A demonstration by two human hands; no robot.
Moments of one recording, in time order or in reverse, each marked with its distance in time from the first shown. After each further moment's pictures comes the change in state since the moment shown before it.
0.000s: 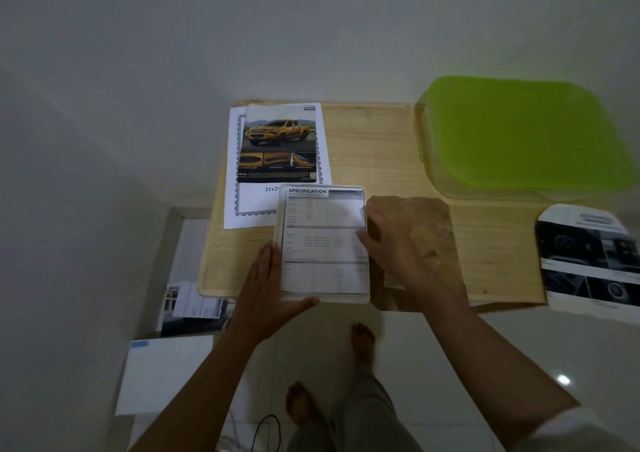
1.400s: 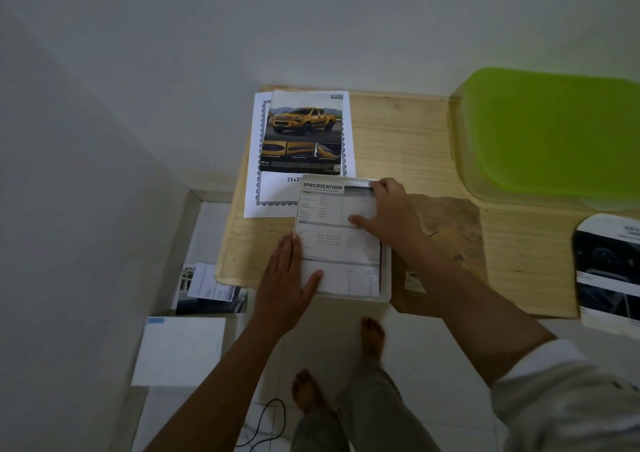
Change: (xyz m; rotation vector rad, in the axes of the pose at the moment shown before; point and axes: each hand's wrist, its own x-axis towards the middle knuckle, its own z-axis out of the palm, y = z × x) left_hand 0.003 -0.001 0.016 -0.005 0.143 -0.028; right_hand 0.057 -0.019 0.016 -0.316 -0.010 -0.077
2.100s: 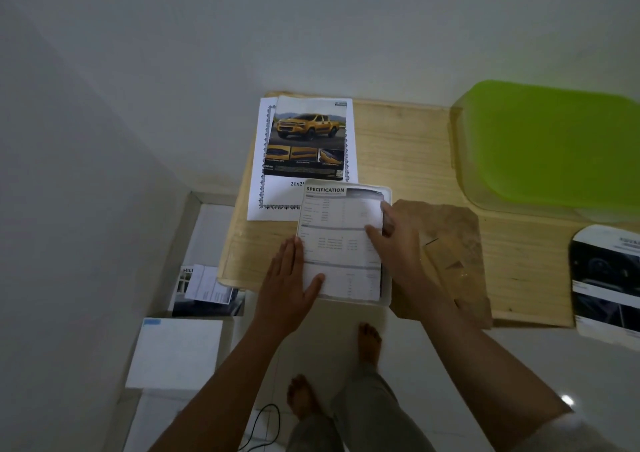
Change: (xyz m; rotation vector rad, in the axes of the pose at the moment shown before) left_hand 0.001 0.000 0.000 0.009 0.002 -0.022; right_hand -0.050 -0.021 -0.001 0.757 0.117 0.275
